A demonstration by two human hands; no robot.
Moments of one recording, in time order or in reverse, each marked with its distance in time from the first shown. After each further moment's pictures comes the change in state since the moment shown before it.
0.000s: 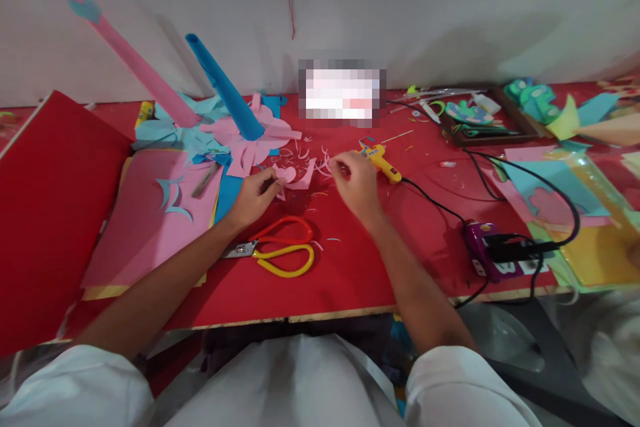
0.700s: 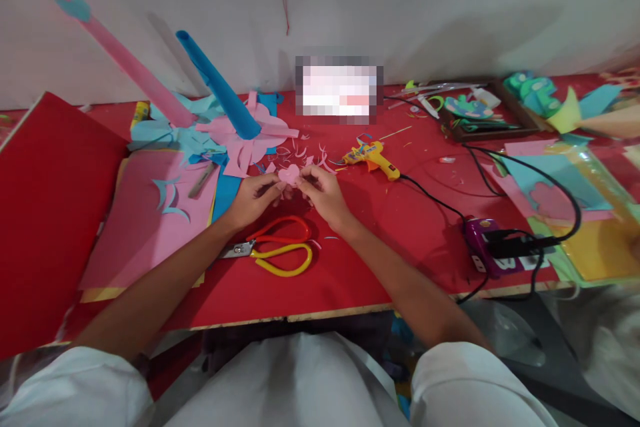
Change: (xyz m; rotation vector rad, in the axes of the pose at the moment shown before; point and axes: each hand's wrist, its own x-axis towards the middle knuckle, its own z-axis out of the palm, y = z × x) left_hand -0.002 0.013 -0.002 -0.142 -0.153 0.060; right_hand -0.022 -0.043 0.039 0.820 -0.267 0.380
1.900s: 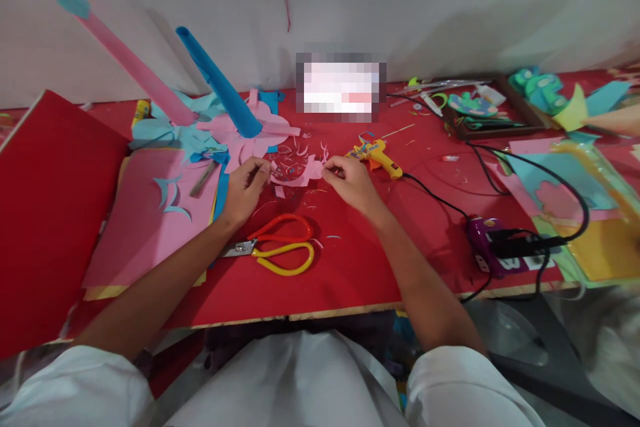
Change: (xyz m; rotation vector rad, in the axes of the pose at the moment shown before) left_hand 0.002 -0.009 -0.006 0.098 0.357 0.008; right_hand 0.016 -0.013 -0.057 -0.482 0.013 -0.085
